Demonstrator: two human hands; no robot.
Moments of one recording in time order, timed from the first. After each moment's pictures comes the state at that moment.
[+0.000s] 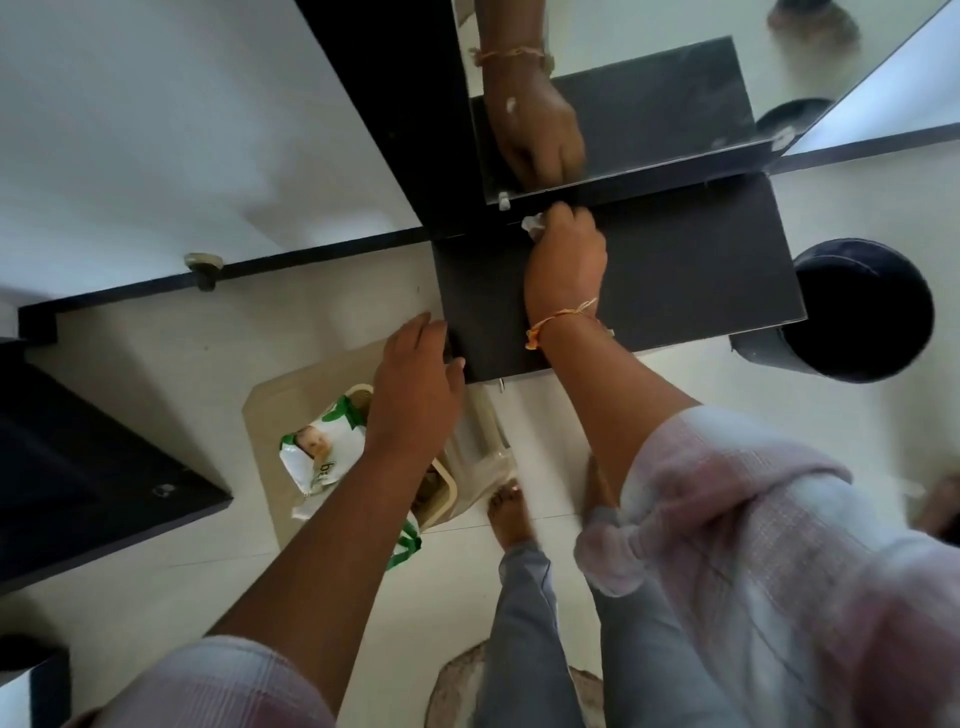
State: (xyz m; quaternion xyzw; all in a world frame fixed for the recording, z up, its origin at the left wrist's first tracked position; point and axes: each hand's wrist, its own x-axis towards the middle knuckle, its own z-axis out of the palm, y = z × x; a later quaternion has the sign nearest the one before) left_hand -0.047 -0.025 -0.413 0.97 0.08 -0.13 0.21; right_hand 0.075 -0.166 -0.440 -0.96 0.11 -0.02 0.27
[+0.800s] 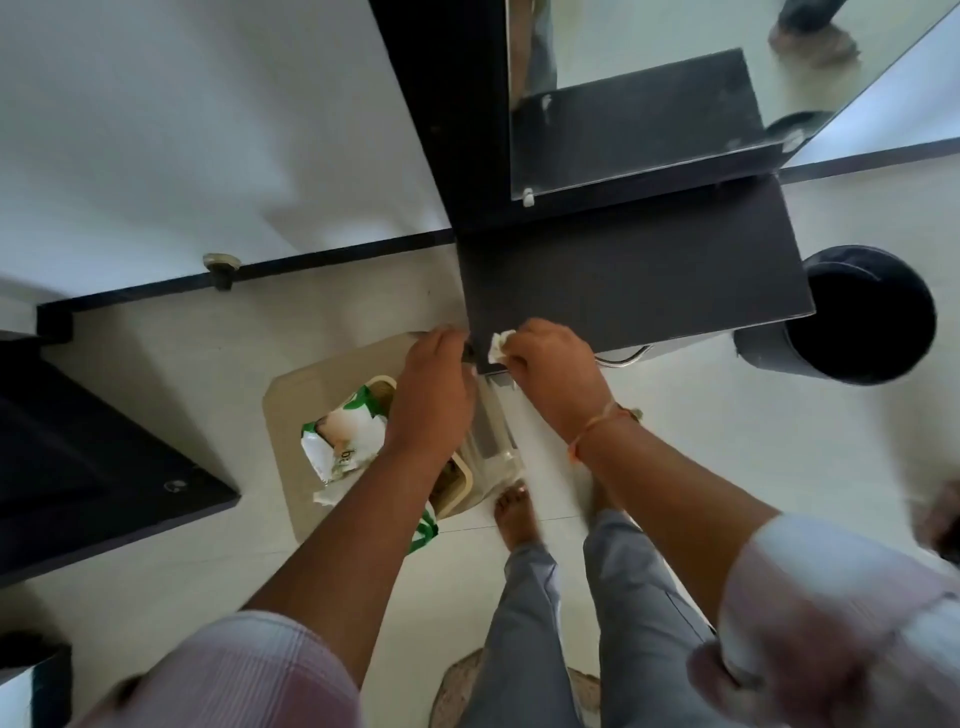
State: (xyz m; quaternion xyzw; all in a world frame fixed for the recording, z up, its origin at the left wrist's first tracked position) left_hand -0.064 -0.022 -0.401 0.96 0.09 -0.14 0.24; right_hand -0.030 -0.168 -0.428 -0.95 -0.16 0.12 0.24
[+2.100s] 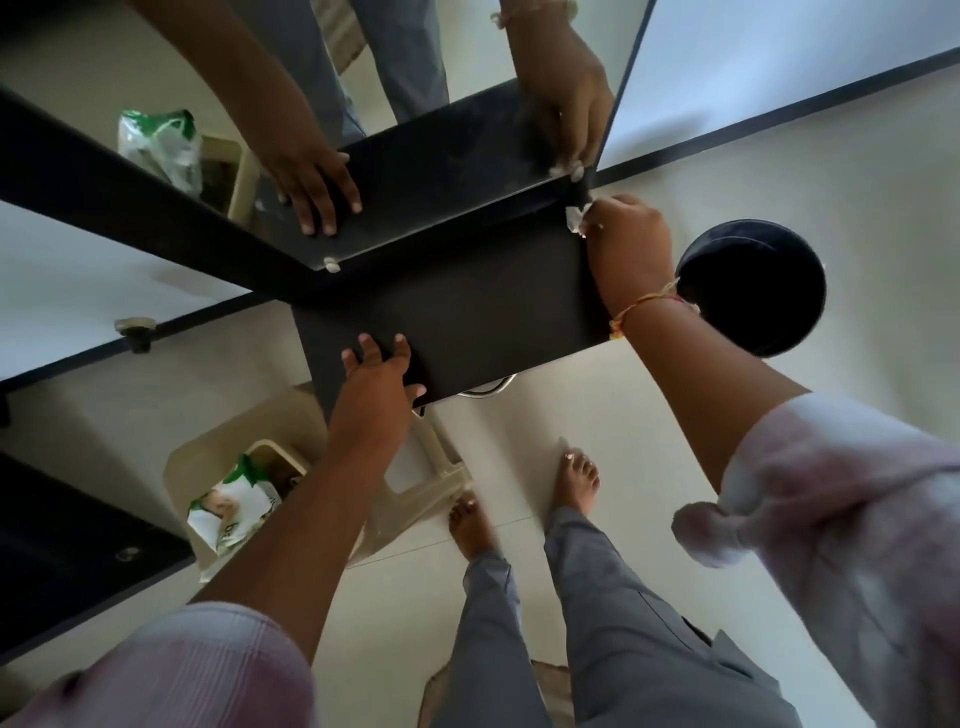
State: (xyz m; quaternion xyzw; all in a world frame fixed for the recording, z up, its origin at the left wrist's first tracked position) left_hand 0.009 -0.134 -0.422 0.95 0.04 -0.31 0.03; right_hand 0.109 -0.408 -0.436 -0.97 0.06 -0.03 0.22
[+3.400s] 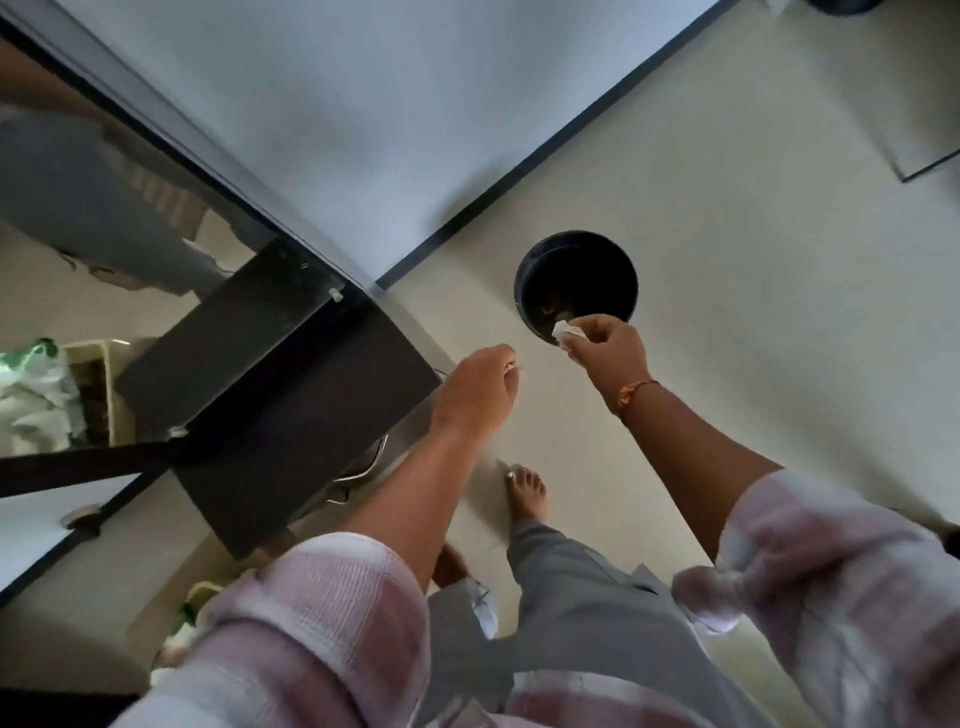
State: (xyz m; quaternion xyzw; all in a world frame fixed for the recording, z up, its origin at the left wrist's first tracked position) left_hand 0.014 -0.440 -0.364 0.92 -0.23 -0.25 0.20; right_hand -0.040 -0.611 -0.419 -0.68 0.45 0.03 0.57
